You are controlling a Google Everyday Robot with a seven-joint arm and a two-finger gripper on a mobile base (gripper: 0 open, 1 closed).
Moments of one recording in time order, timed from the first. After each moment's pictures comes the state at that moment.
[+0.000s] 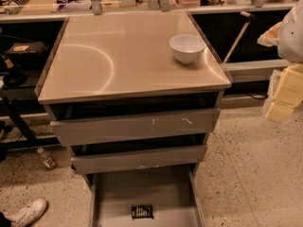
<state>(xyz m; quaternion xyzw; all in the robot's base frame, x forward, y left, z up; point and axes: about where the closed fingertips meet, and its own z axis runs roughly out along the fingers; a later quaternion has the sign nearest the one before) 0.438 -0.217 0.976 -0.60 0.78 -0.03 0.16</state>
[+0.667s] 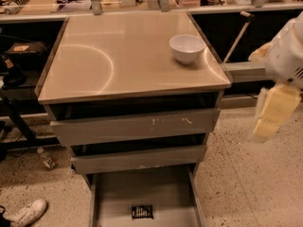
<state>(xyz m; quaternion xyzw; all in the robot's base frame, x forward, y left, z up) 0.434 -0.207 0.943 -0.60 0.78 -0.02 0.16</state>
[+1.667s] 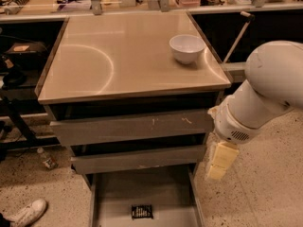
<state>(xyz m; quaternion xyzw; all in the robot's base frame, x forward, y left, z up) 0.426 -0.156 0.785 -0.61 0.78 0.06 0.13</state>
